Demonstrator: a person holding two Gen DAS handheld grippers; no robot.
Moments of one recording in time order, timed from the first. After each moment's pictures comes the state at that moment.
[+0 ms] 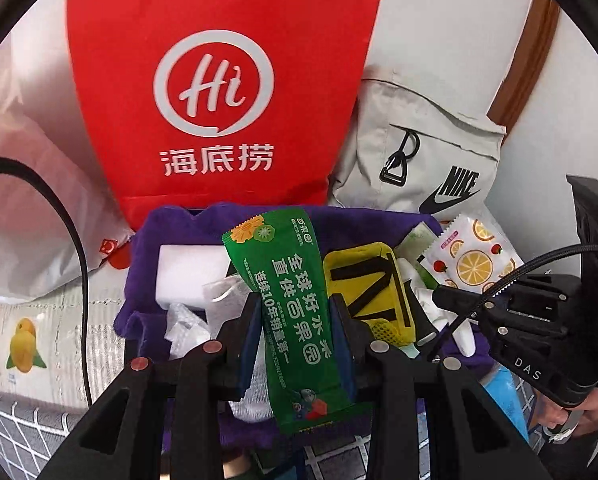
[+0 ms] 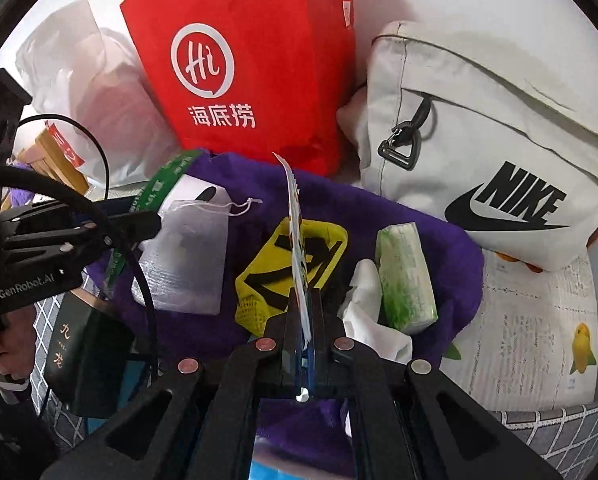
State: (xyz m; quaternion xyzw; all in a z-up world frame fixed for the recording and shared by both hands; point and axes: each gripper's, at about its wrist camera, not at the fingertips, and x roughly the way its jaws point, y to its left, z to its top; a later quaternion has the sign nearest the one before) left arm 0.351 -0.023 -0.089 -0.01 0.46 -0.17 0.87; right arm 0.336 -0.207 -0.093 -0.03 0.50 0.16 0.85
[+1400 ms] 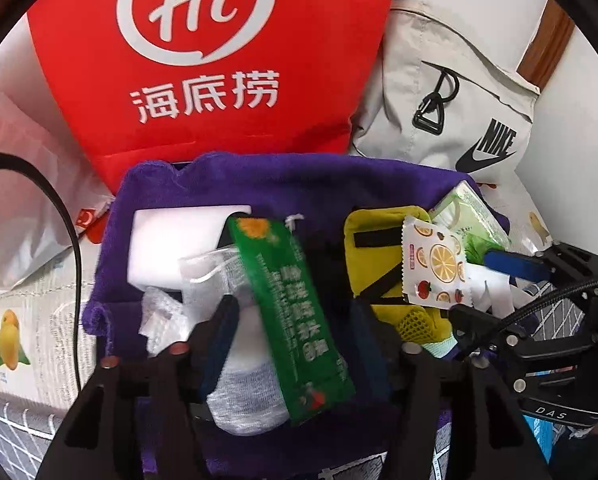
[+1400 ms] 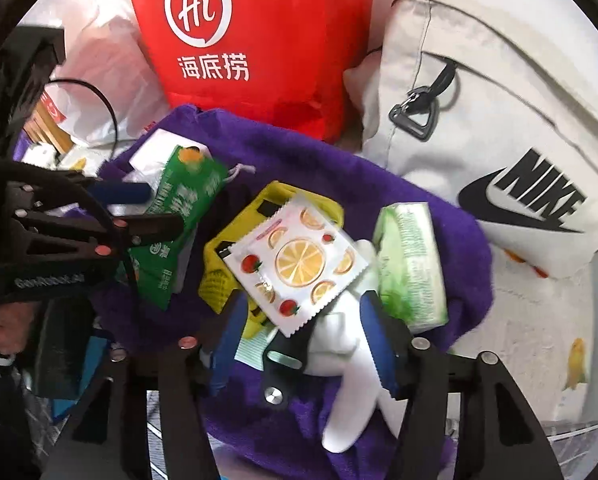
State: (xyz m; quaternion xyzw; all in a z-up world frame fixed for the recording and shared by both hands) left arm 0.382 -0.041 -0.133 0.02 0.52 -0.14 0.84; right arm 0.348 -0.193 -0.133 -0.08 0.52 0.16 0.83
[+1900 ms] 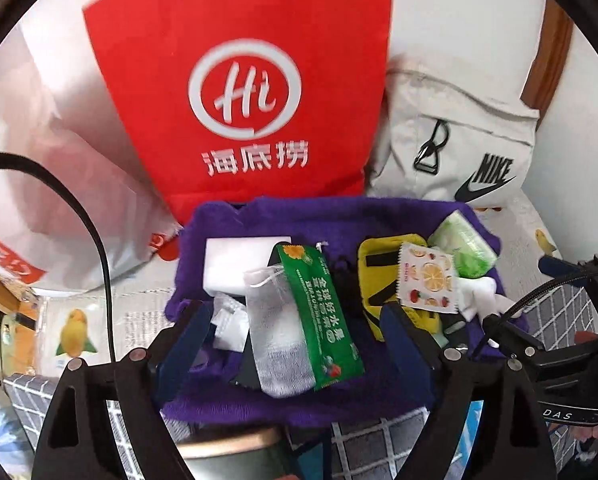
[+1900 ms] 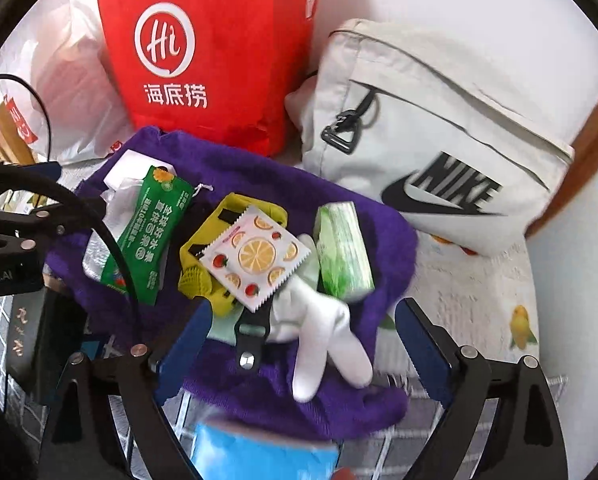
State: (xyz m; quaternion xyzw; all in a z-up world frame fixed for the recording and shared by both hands) left arm 0.342 -0.030 -0.065 0.05 0.47 -0.09 0.87; right arm 0.324 -0.201 -0.093 -0.10 0.51 0.05 0.85
